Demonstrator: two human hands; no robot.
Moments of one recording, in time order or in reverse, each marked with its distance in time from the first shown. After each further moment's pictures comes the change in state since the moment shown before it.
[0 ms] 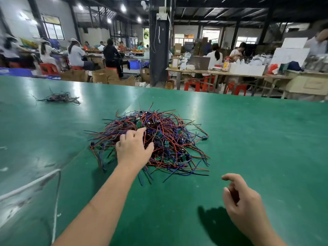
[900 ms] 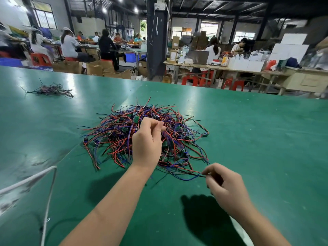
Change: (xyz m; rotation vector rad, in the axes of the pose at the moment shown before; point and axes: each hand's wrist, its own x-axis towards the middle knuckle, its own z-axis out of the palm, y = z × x) left_hand -0.010 0.047 0.000 -0.802 0.289 0.180; right_hand 0.038 -0.015 0.032 0.237 -0.177 0.146
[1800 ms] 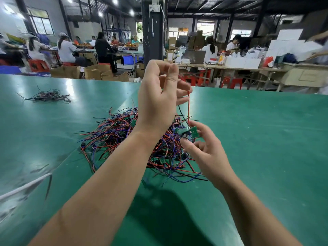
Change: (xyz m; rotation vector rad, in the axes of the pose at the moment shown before) left_hand 0.061 0.114 -0.007 -0.601 -0.155 0.056; right_hand 0.053 -0.063 0.006 0.449 0.010 -0.064
